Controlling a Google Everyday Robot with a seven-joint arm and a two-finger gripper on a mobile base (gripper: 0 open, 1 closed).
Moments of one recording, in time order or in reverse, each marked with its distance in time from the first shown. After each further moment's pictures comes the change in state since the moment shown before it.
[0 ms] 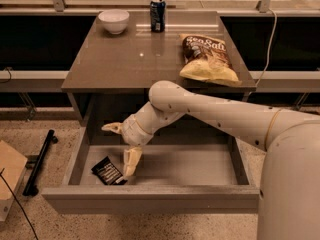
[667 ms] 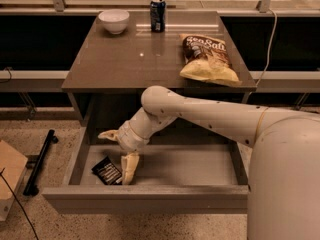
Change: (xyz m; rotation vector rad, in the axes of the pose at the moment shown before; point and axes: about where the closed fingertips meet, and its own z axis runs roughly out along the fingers) arm 0.008 0.011 0.025 -0.066 0.028 -0.021
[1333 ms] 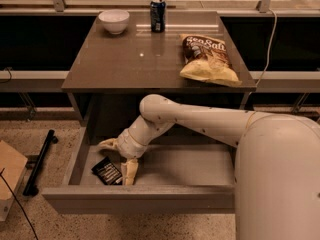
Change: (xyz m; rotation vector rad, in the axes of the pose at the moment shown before) arm 0.016 0.010 0.031 -0.067 -0.041 0.005
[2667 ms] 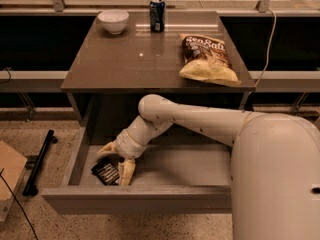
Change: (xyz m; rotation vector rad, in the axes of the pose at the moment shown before) arm -0.001 0.002 0.007 -0.030 -0.029 0.020
